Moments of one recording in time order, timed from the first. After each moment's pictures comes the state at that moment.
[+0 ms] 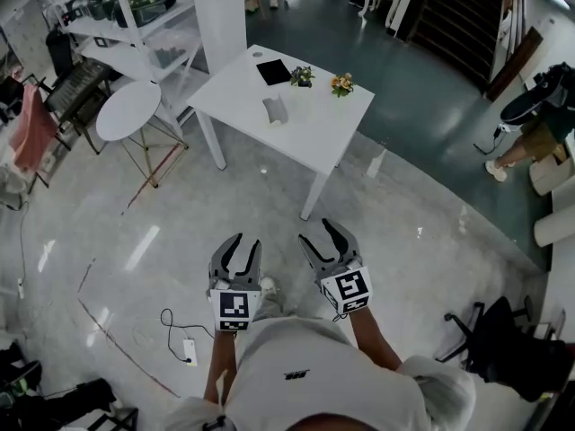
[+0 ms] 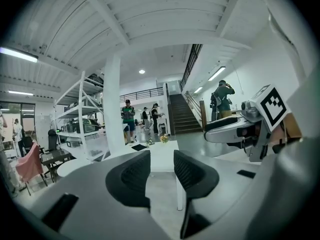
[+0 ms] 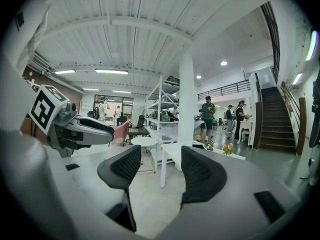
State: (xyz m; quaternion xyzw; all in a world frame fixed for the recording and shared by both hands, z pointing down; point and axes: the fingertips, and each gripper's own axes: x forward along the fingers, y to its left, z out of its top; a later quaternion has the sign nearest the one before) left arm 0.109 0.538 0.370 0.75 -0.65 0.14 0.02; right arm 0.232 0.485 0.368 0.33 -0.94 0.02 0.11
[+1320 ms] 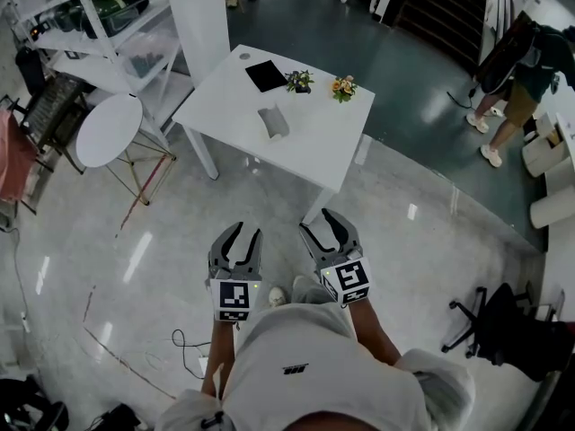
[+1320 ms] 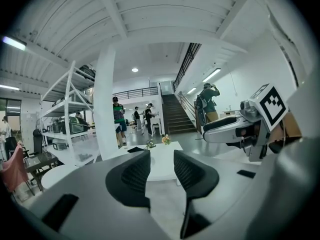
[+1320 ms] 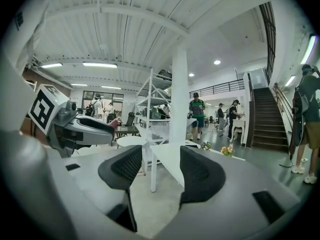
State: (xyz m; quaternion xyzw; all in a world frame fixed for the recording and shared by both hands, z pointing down) left arm 0.014 0.392 0.377 0.79 -0.60 0.14 0.02; right arm 0.139 0.353 0.376 0.39 -0.91 0.02 0.12
